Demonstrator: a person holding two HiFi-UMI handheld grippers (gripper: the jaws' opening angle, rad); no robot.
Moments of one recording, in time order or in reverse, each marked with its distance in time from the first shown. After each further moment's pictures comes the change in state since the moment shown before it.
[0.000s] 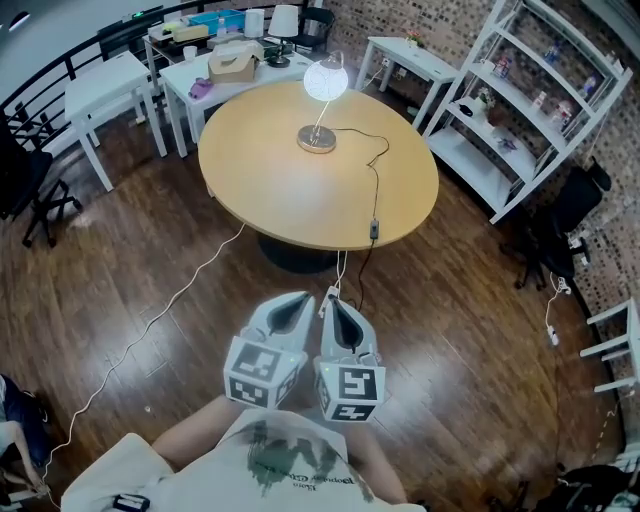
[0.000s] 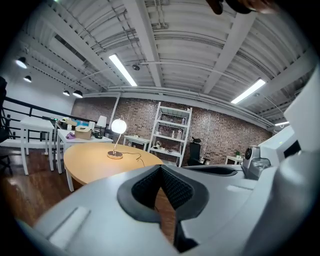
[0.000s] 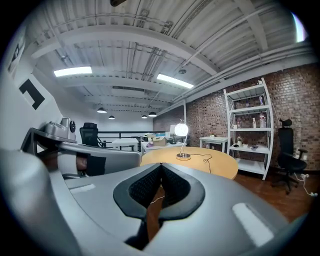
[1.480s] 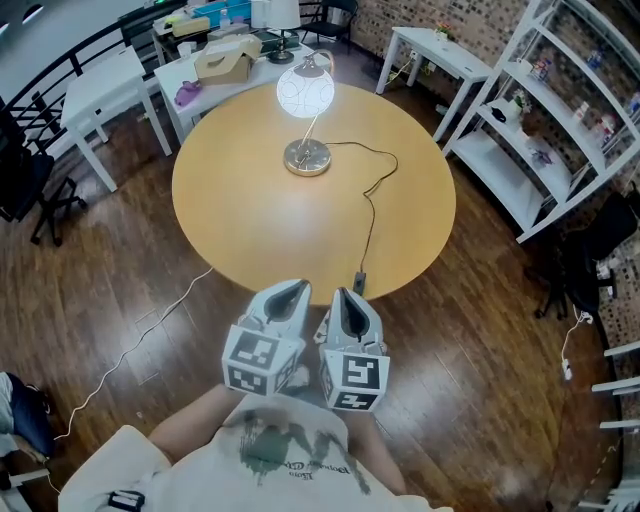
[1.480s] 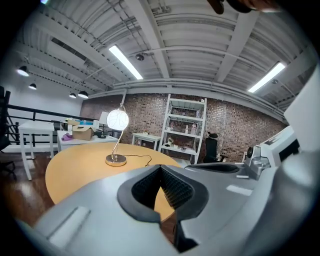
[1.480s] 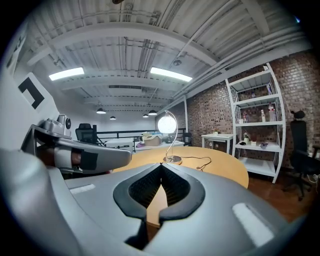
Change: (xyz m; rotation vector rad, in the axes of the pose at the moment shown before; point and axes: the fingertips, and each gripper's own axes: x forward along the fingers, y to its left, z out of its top) left arm 0.232 0.060 0.026 0.017 0.046 0.134; right arm 0.188 -0.171 0.014 0.019 0.014 0.060
